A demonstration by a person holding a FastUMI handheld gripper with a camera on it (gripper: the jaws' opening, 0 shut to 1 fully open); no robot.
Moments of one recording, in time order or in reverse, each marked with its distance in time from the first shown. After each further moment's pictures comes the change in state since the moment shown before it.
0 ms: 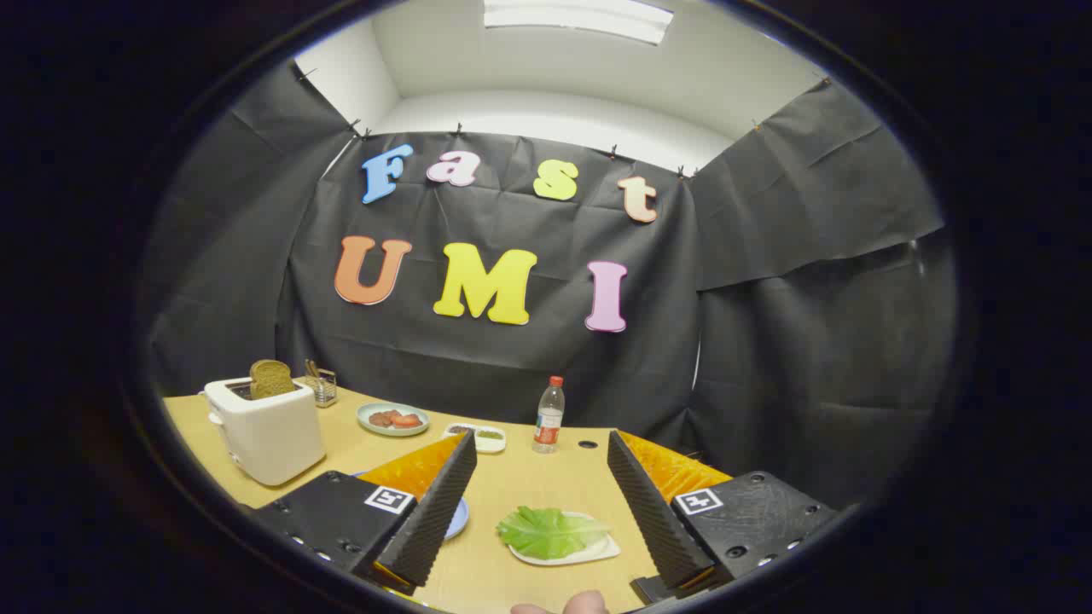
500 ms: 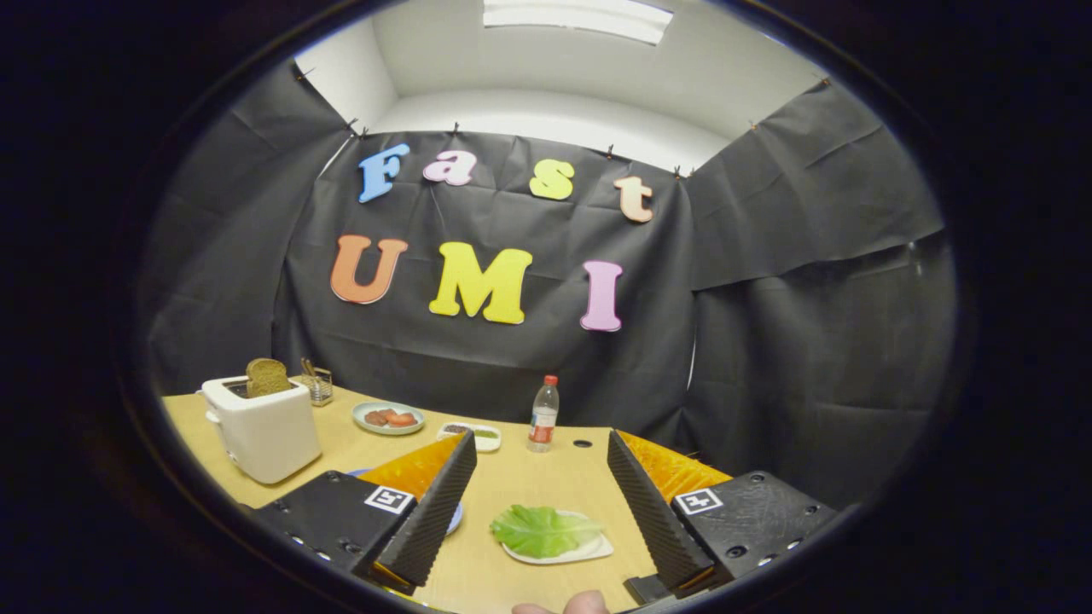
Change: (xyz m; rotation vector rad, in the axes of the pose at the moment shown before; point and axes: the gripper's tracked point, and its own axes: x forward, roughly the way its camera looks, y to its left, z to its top) arm -0.001 -0.005 0.000 0.004 0.004 -0.007
